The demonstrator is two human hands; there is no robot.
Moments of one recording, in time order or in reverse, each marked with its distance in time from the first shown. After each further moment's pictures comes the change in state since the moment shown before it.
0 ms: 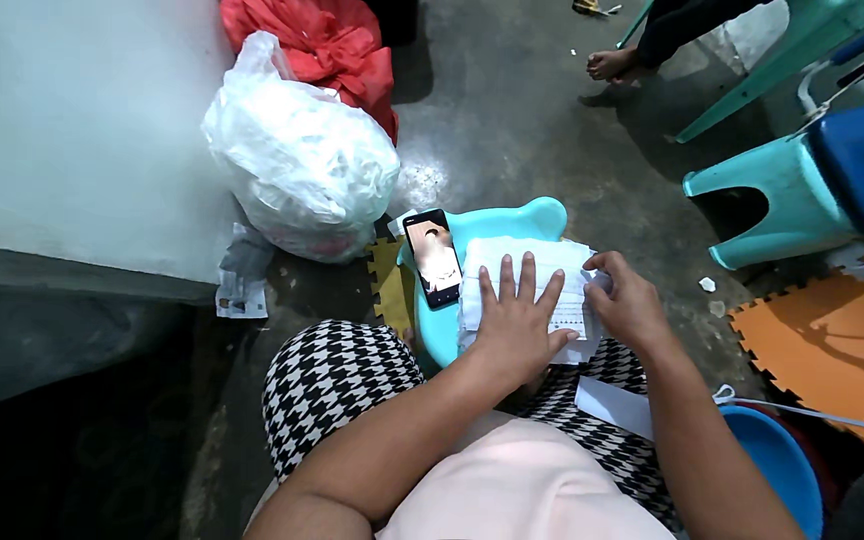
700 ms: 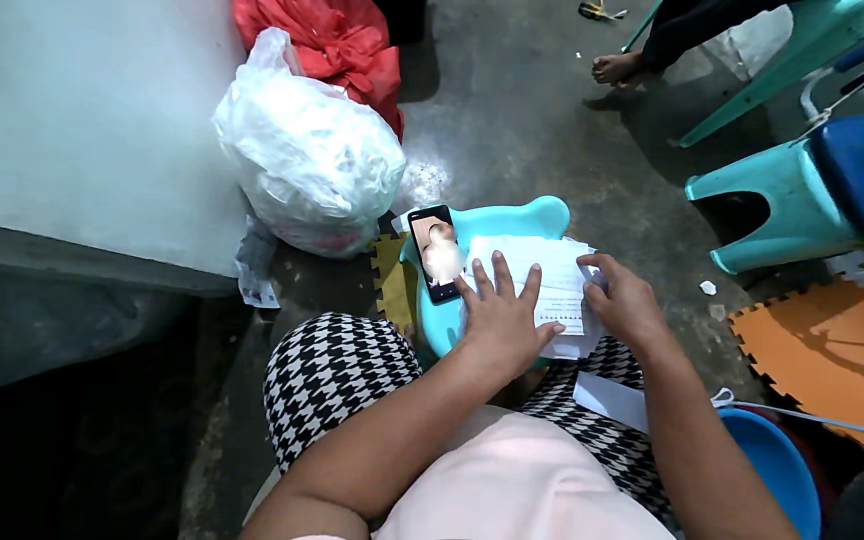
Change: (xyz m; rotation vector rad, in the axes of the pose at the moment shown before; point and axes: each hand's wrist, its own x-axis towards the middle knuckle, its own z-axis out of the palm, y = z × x) left_hand -0.012 -0.003 -0.013 -0.027 -0.090 -0.193; right_hand 0.000 -0.005 -0.001 -0.034 -0.096 0.060
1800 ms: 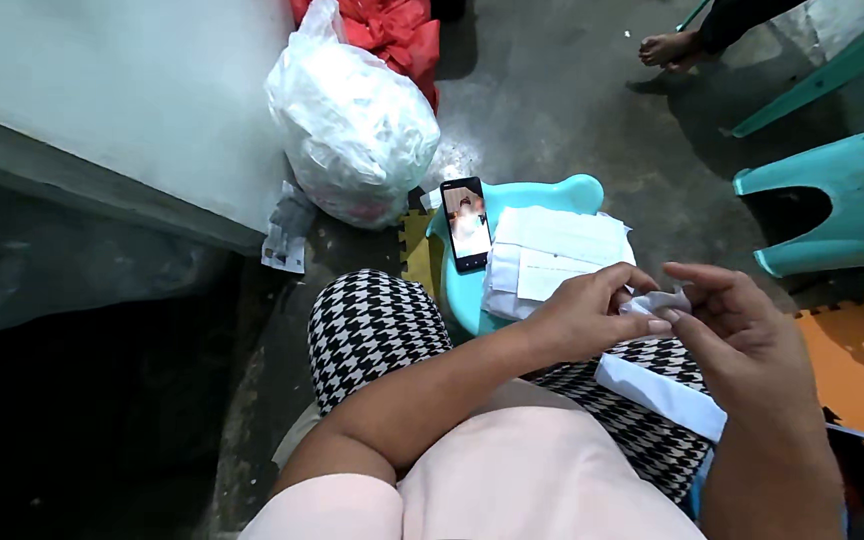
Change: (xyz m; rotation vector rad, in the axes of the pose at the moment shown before) left_hand -0.020 0.021 0.008 -1.101 0.041 0.568; right_hand -0.093 0.008 -0.025 0.628 0.176 -0.551
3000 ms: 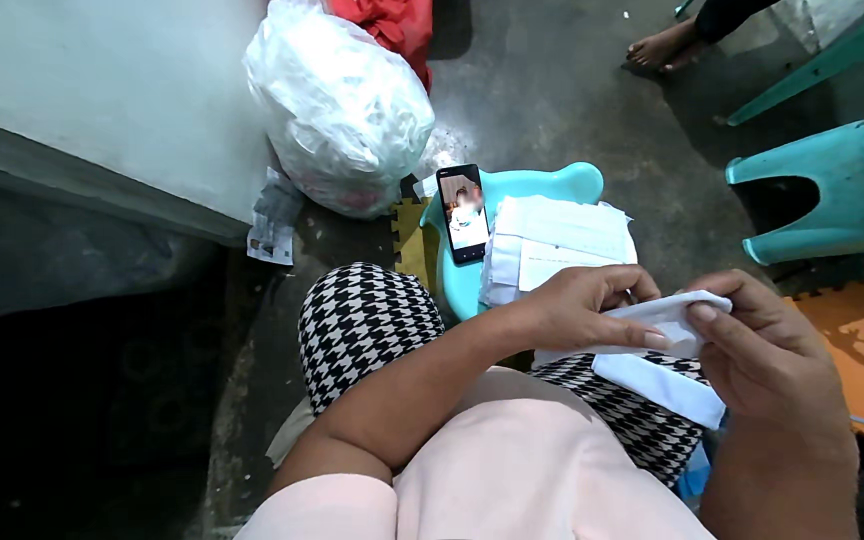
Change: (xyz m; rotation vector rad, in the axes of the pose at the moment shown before) left_hand -0.011 0.007 -0.022 -0.183 -0.209 0.086; right_hand 0.001 -0.004 -0.005 0.402 -0.141 0.045
